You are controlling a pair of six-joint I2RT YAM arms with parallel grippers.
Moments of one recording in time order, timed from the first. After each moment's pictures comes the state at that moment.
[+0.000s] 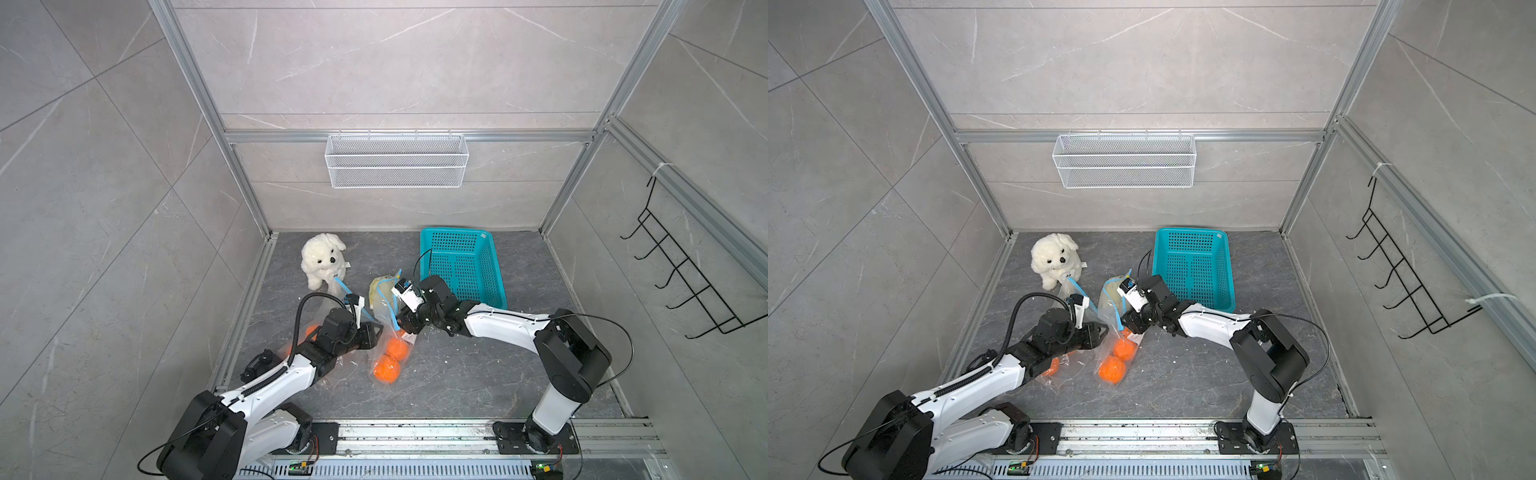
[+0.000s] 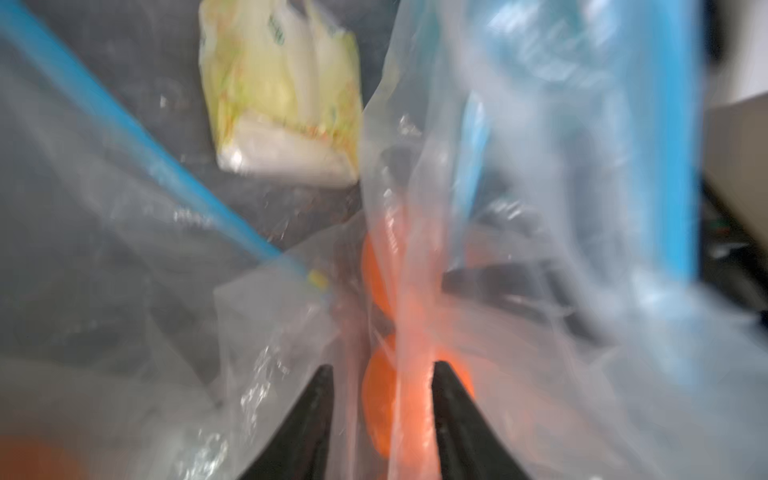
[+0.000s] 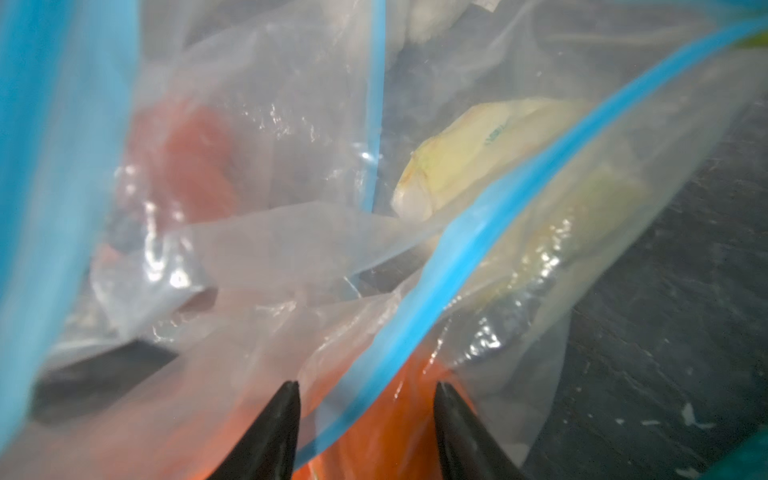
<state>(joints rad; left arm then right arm) -0.57 1.11 0.40 0.03 0.23 -0.60 0.73 1.75 1.04 -0.03 -0.32 0.00</state>
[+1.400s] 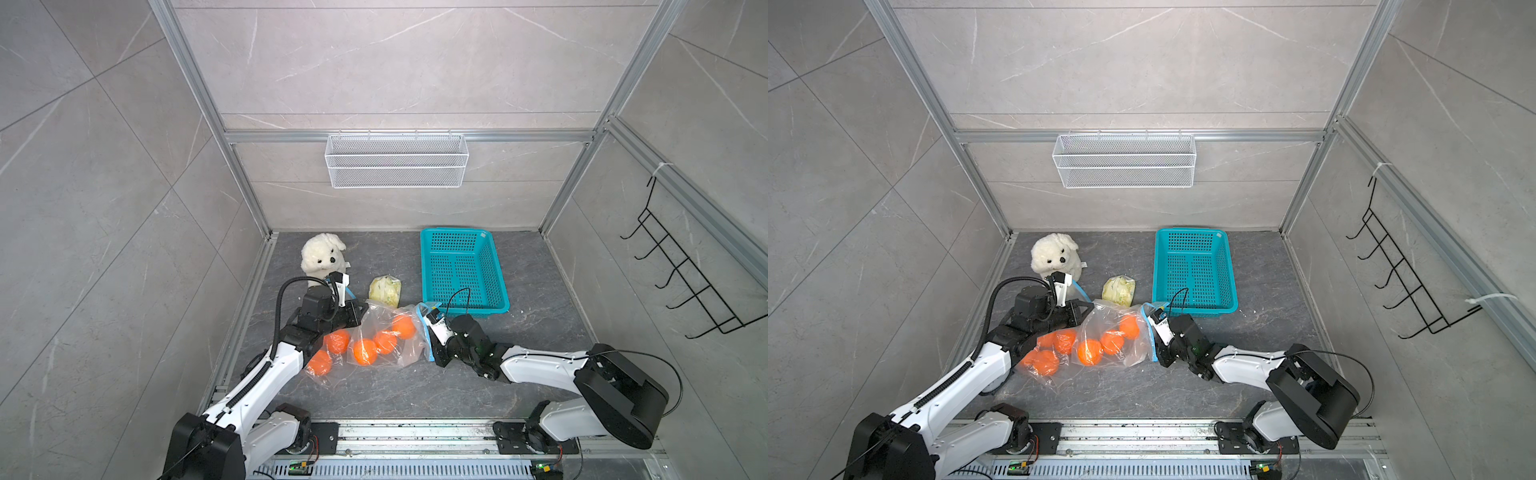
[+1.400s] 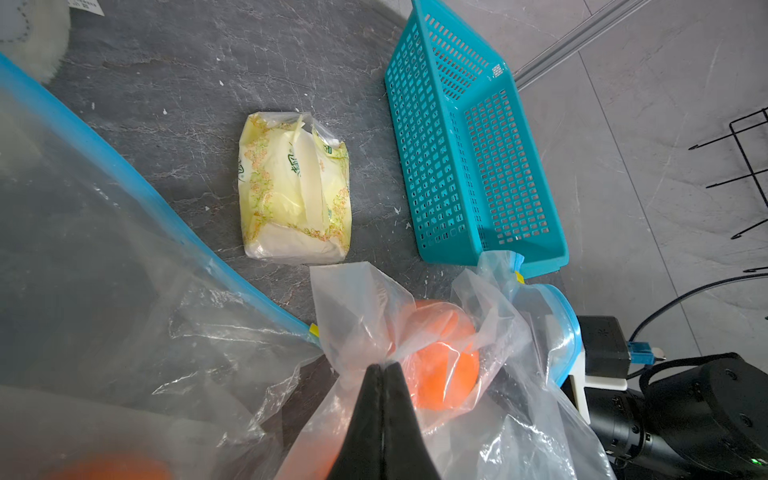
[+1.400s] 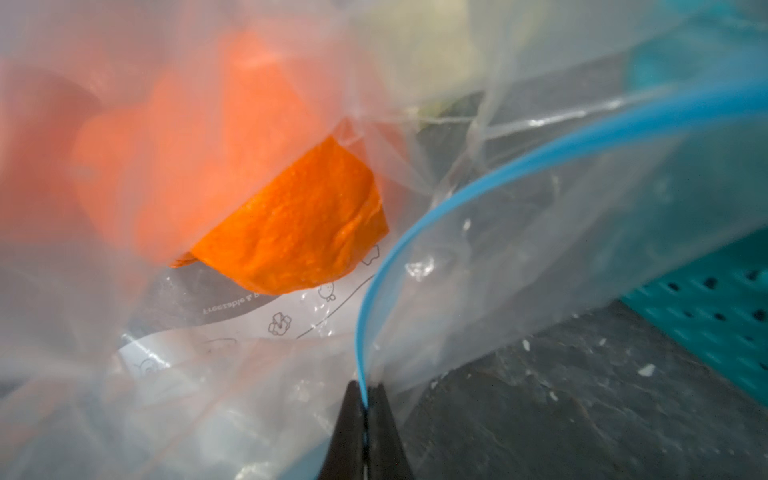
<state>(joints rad) -0.35 1.06 0.64 -0.15 0.38 -0.54 0.77 1.42 0.47 0.29 -0.15 0.09</state>
